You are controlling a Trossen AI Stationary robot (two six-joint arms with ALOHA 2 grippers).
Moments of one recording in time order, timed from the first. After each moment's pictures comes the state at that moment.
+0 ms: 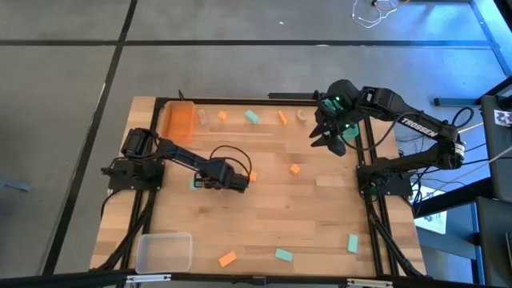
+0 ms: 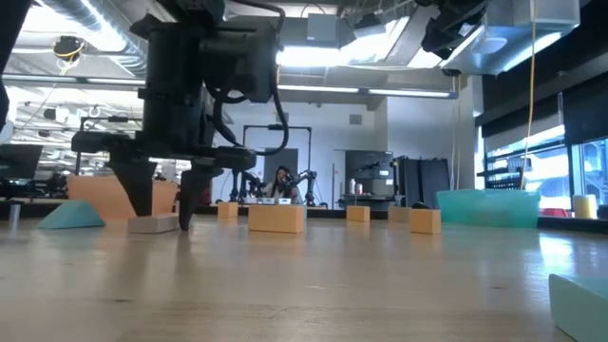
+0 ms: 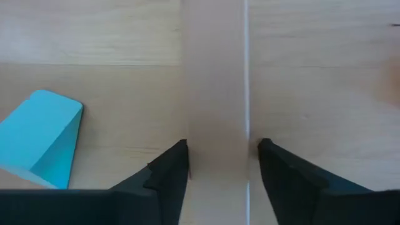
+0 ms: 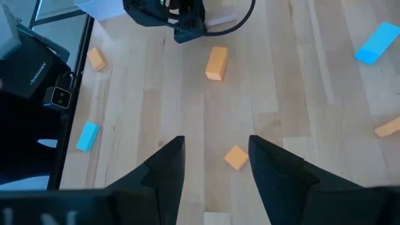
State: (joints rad) left arm -0.15 1.86 1.11 -0.92 -0.18 -1.79; right arm -0.44 1.22 1.35 -1.10 -0.49 -0.21
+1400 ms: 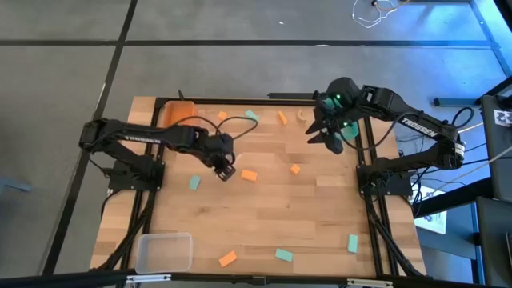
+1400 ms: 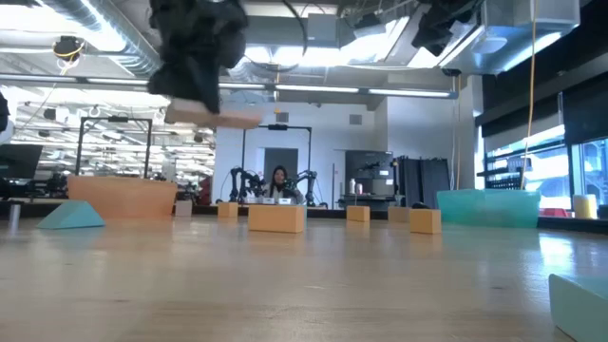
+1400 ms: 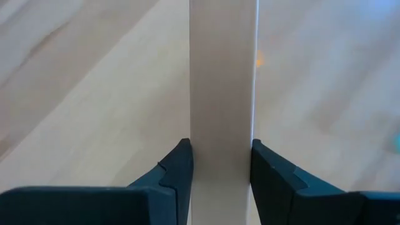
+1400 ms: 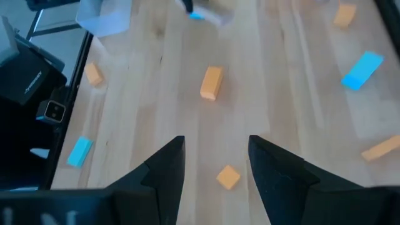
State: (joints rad) left arm 0.06 1.39 1.11 -0.77 0.01 -0.72; right arm -0.44 1.22 1.35 -1.00 -0.49 -0.21
